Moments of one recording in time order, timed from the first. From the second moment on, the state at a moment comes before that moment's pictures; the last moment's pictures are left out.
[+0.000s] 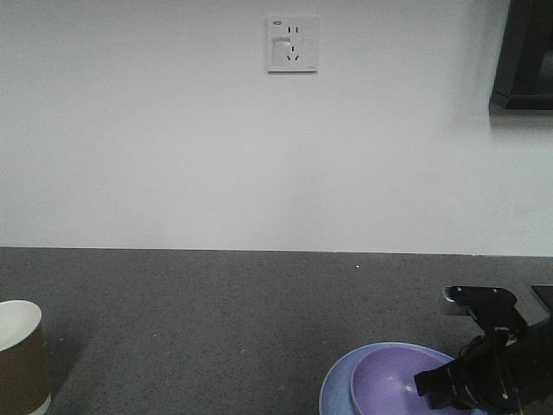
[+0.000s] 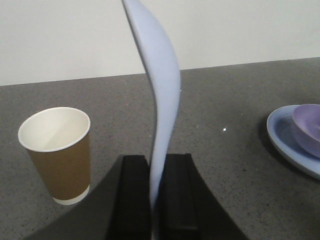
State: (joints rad) left arm -0.14 0.44 -0.70 -0.31 0.67 0.21; right arm 0.04 1.60 -1.01 0.37 0.63 -0.31
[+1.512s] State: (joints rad) left arm -0.63 1.64 -1.53 -0.45 0.96 0.40; right arm 0.04 0.81 -1.01 0.31 0.84 -0.31
